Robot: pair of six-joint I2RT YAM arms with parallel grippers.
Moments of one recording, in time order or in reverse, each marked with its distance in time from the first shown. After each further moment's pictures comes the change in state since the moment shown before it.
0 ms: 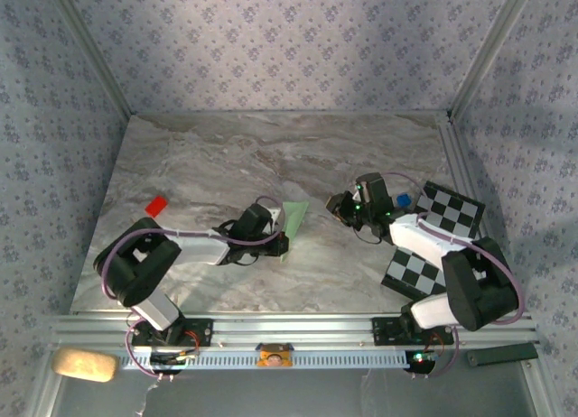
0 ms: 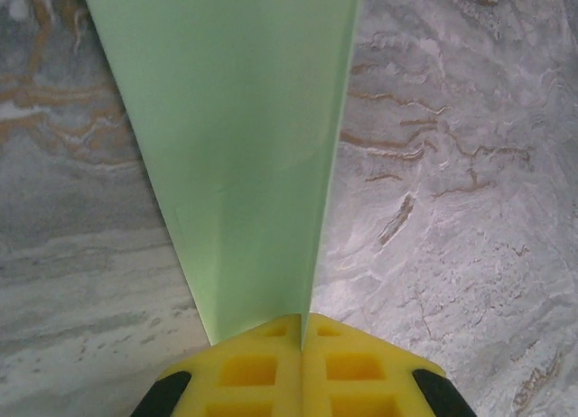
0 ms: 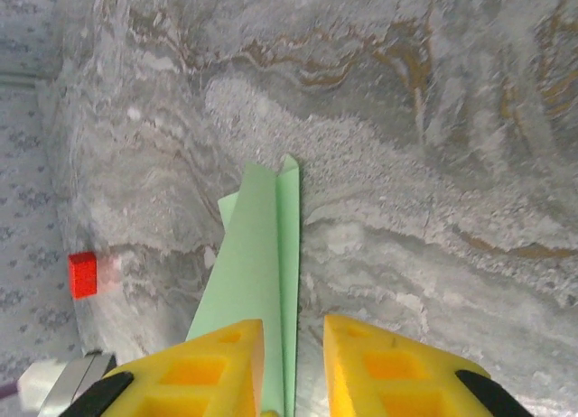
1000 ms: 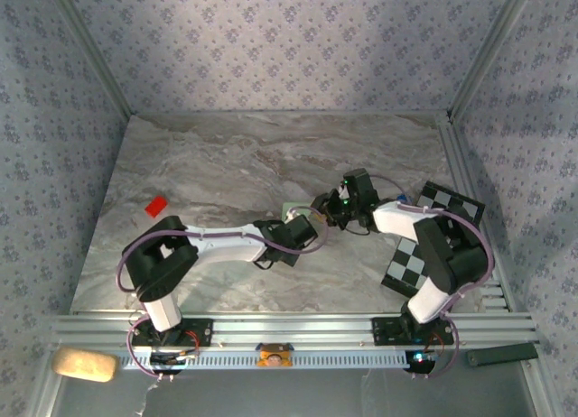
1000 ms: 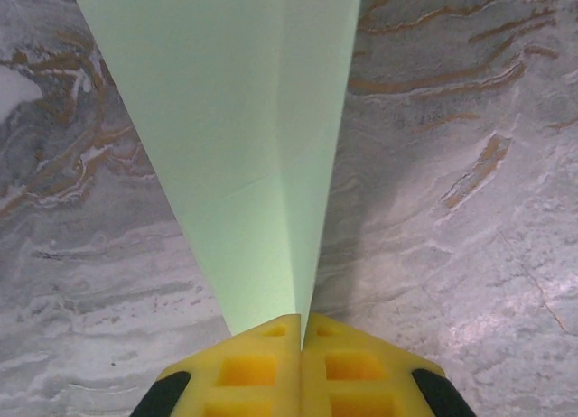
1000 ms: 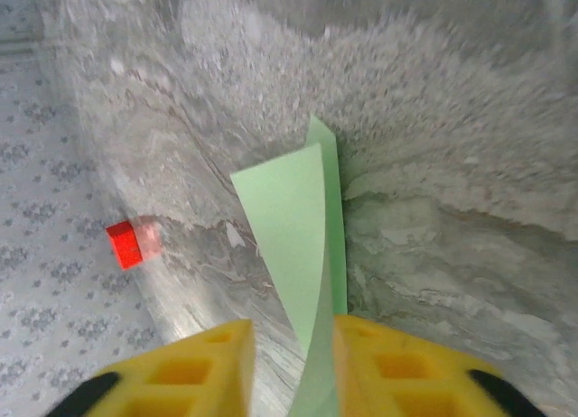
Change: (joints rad) left arm -0.262 0.116 0.381 -0.634 -0.571 0.192; right arm 0.000 0.230 0.093 0.091 -0.178 0.172
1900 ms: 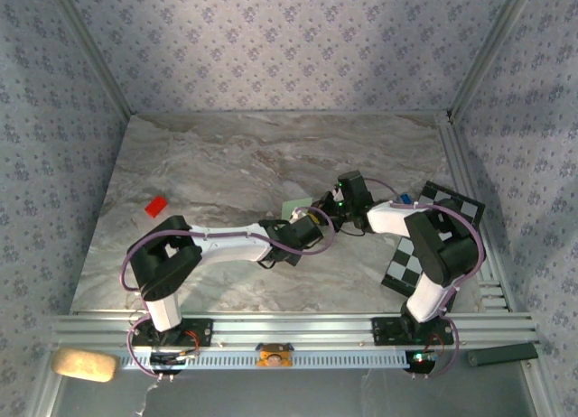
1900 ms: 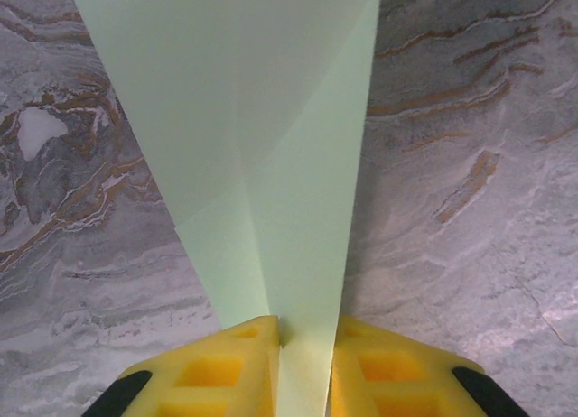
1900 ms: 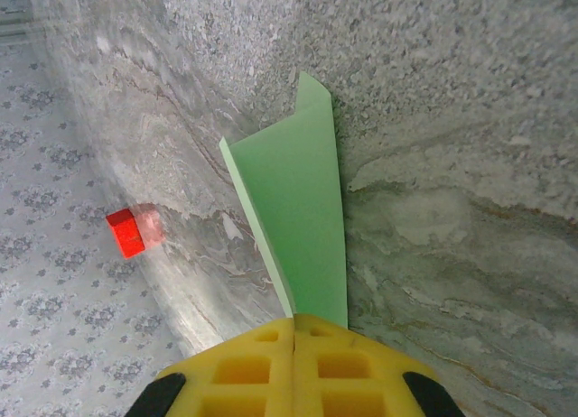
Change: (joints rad) left arm -0.037 0.039 0.068 -0.064 -0.082 0.046; right arm 0.039 0.088 0.005 0.088 -0.045 0.060
